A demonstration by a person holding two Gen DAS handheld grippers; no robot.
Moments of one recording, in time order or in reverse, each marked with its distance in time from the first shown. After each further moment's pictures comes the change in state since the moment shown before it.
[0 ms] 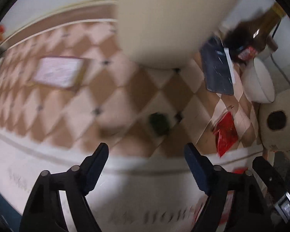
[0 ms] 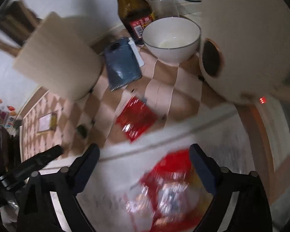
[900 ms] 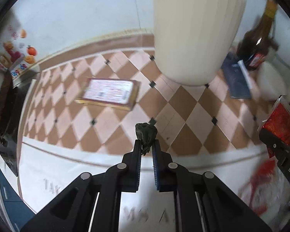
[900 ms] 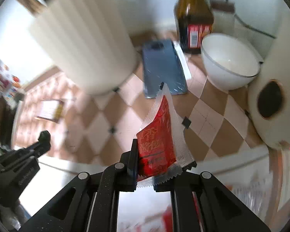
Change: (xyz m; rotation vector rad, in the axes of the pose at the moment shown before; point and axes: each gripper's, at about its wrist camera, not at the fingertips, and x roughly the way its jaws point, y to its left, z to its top) left arm -0.094 0.055 -0.079 0.062 -0.245 0.196; right arm 0.027 0.069 0.000 -0.248 -0.083 0.045
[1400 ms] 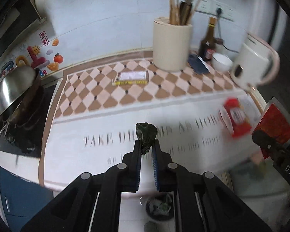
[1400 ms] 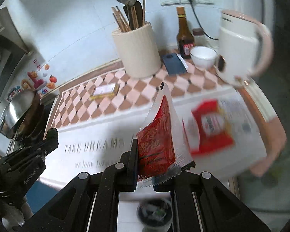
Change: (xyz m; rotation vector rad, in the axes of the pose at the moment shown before) left arm -0.138 0.083 -0.149 0.157 -0.163 -0.130; right arm -0.206 0.111 -0.215 0.079 -0.191 -0.017
